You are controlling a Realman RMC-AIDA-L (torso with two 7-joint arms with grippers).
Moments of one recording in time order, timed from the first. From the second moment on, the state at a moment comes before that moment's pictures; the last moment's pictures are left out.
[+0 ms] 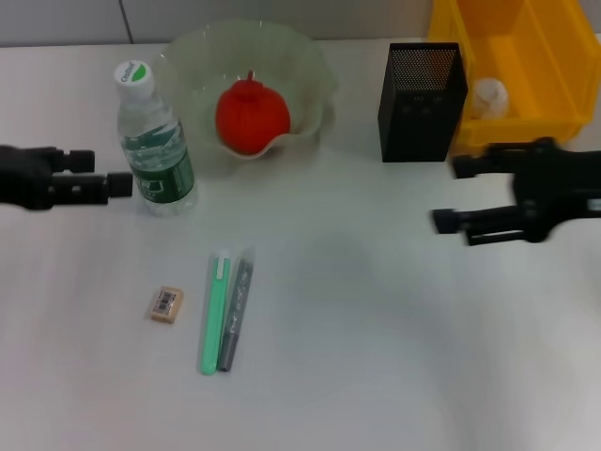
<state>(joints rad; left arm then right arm) -0.38 -2.06 0.67 1.25 2.12 1.75 -2.03 0.31 2.08 -1.03 -1.33 -1.92 -1.62 1.83</state>
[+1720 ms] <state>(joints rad) -0.64 -2.08 1.57 1.29 2.69 1.48 -2.88 0.31 2.04 -0.68 -1.10 -1.95 -1.73 1.44</state>
